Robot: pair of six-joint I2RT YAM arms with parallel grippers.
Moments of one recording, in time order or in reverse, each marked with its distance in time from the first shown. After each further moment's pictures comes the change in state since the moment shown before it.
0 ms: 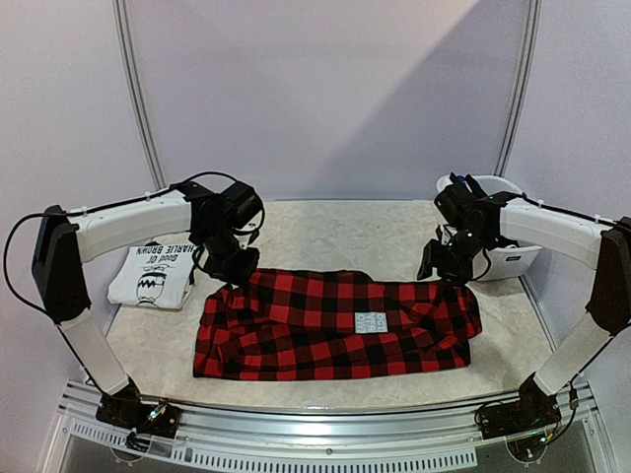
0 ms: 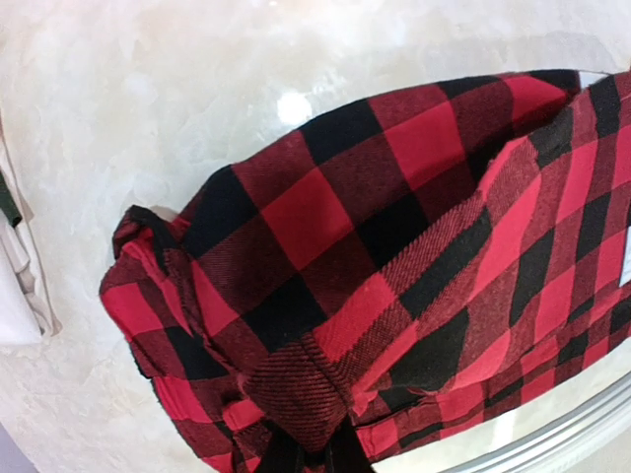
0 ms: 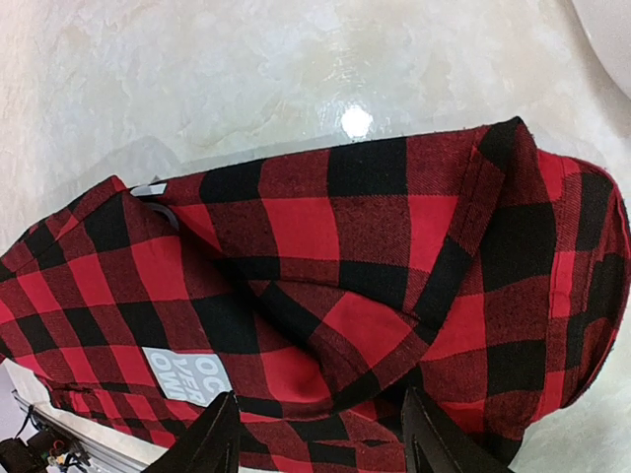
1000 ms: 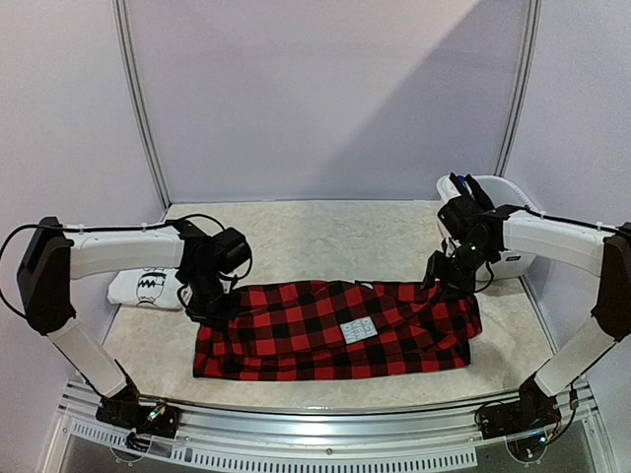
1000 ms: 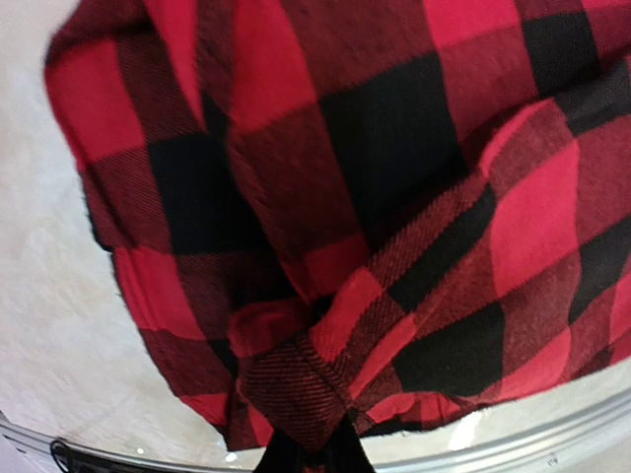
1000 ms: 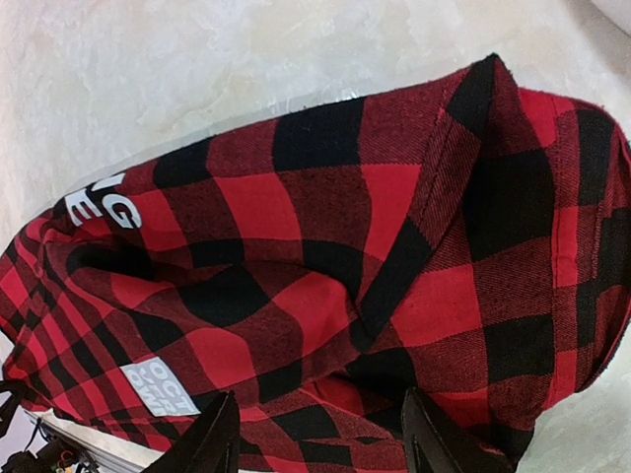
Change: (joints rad) left arm -0.041 -0.107 -0.330 0.005 0.050 -0.171; right arm 0.000 -0.046 -0.113 0.050 -0.006 0.076
